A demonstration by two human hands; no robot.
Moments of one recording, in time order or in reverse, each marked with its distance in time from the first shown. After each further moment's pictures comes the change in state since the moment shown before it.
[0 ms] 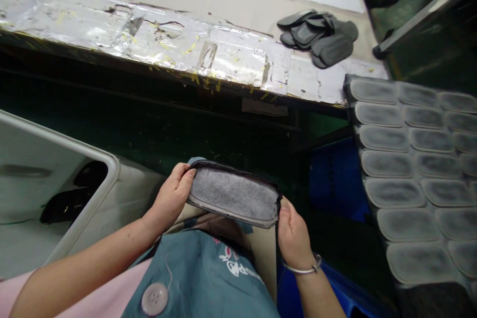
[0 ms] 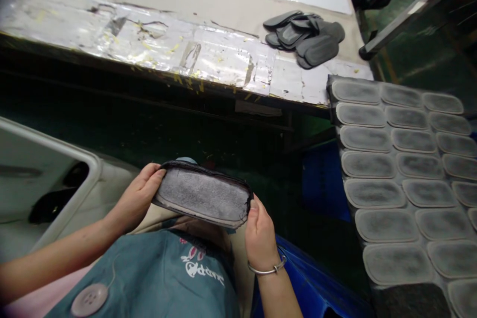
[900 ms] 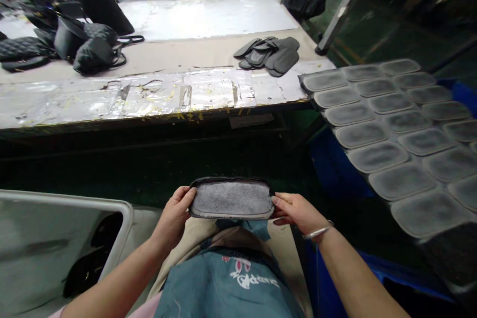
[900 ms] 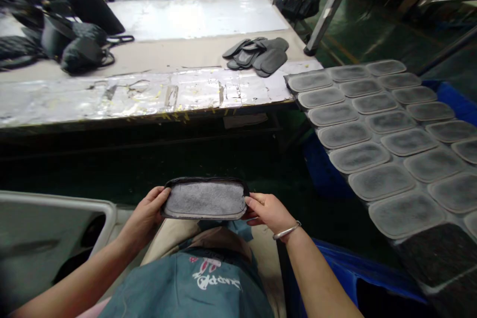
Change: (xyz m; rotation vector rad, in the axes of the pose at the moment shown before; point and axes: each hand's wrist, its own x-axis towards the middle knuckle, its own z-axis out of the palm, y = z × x) left_hand 0.003 -0.008 -0.008 -0.569 -0.178 -0.216; right_hand 0.015 -0.001 -0.026 0.704 -0.469 0.502
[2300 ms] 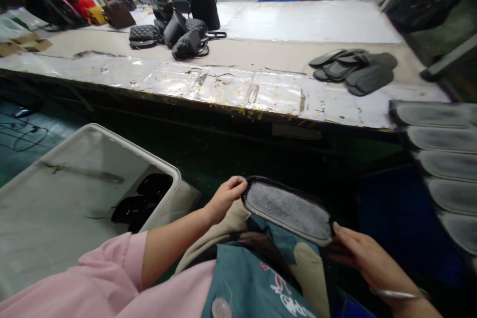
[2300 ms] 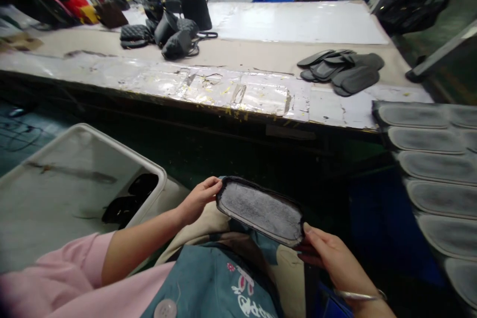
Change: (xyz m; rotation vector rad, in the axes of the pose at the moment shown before) left_hand 0.005 -0.002 -0.020 -0.017 -0.141 0.084; right_hand -0.003 -0.008 -0.010 -0.180 -0.001 0.094
